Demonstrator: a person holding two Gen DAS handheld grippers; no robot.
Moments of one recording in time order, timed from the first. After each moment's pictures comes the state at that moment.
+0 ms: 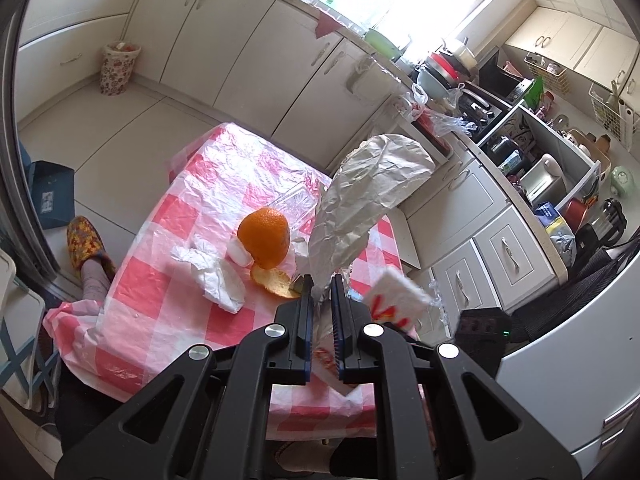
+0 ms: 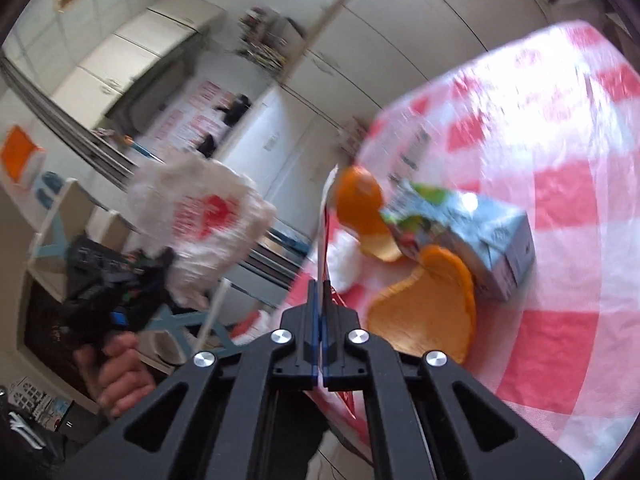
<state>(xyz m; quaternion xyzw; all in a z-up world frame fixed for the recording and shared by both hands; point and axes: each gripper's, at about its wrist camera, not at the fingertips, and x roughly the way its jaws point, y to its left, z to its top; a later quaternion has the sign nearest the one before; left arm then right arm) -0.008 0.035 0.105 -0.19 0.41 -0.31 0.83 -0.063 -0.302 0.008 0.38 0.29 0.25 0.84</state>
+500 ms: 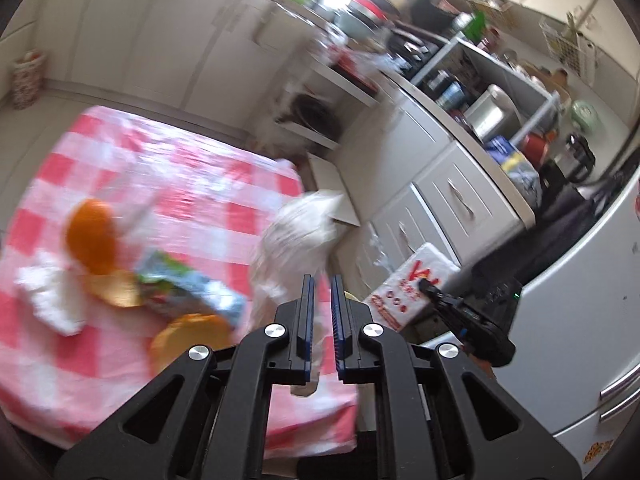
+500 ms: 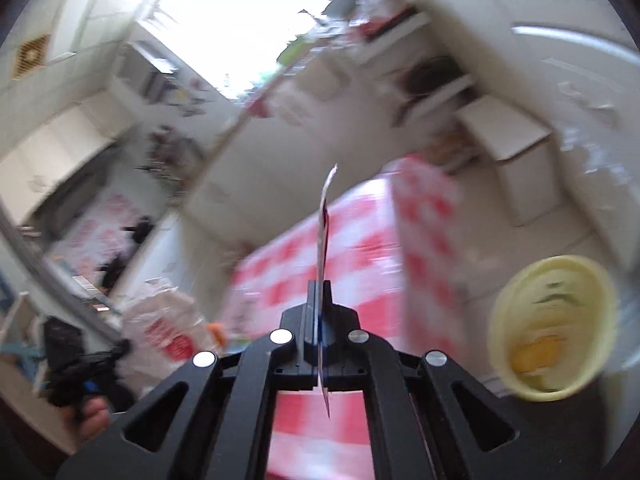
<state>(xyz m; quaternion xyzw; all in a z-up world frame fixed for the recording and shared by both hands) -0.018 -0.154 0.109 -0.13 0.44 -0.45 0.77 -0.173 -0.517 0.027 0.38 0.26 -0.08 0.89</state>
